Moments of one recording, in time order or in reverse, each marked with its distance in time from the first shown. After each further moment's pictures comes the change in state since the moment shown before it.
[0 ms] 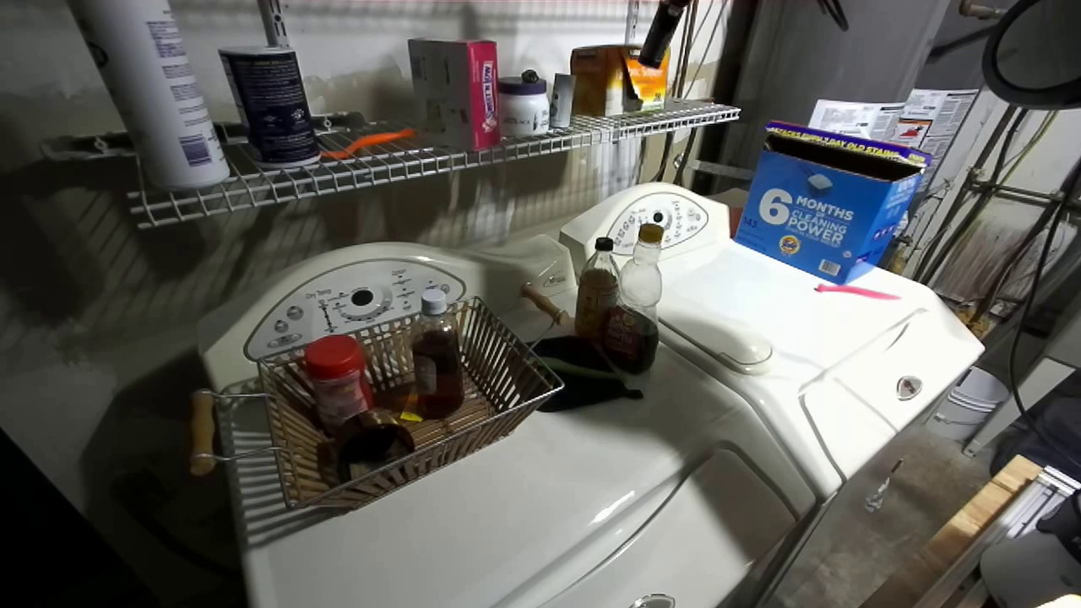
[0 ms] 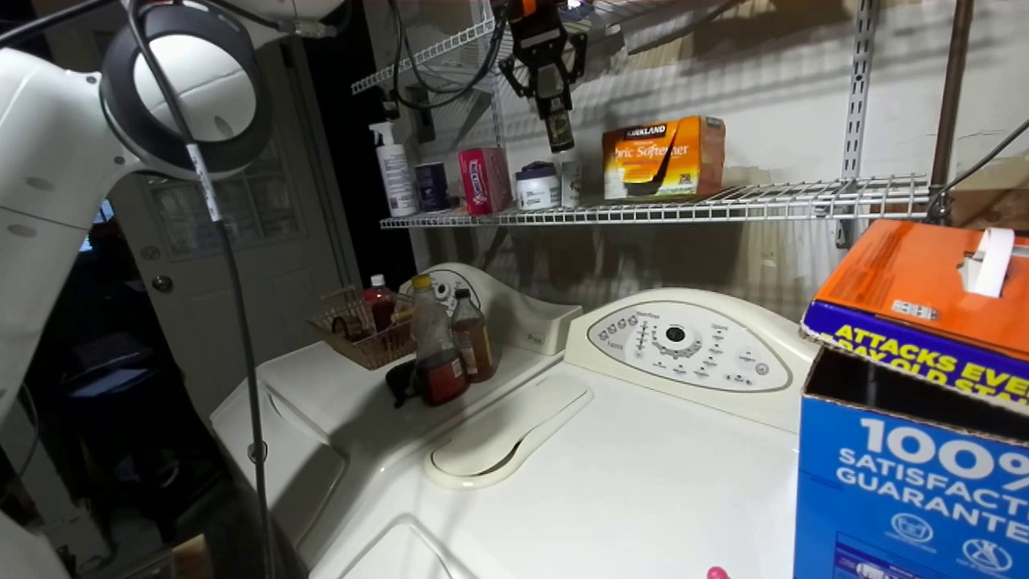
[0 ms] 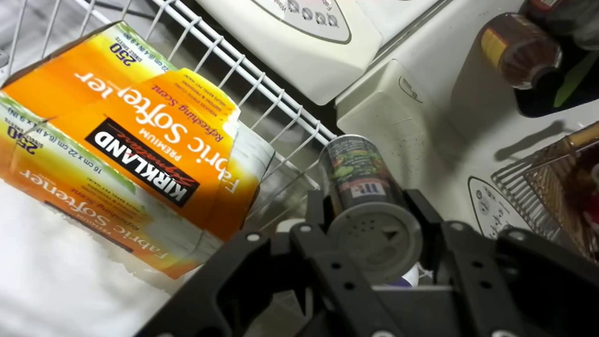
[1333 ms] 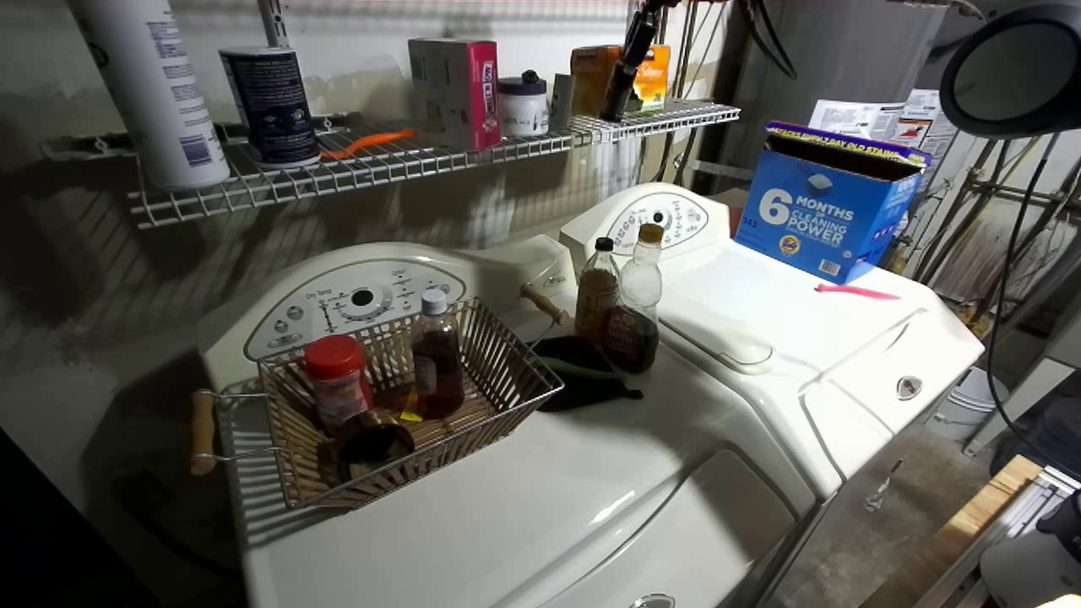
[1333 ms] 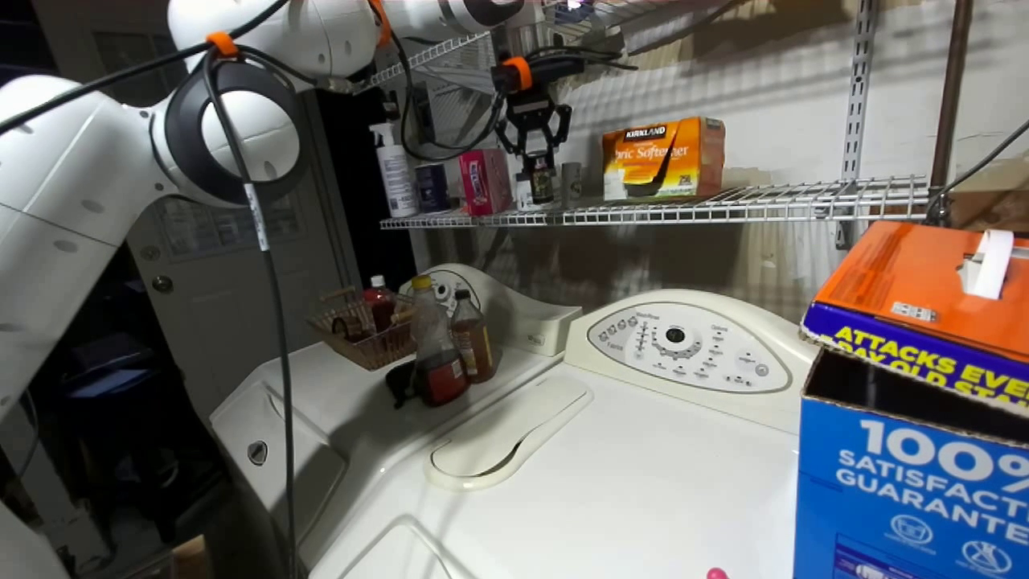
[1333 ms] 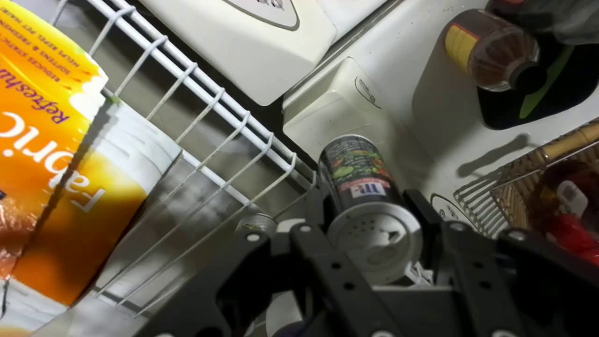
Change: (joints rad) arm 0.067 0.104 0.040 -0.019 -0.023 0.014 0.012
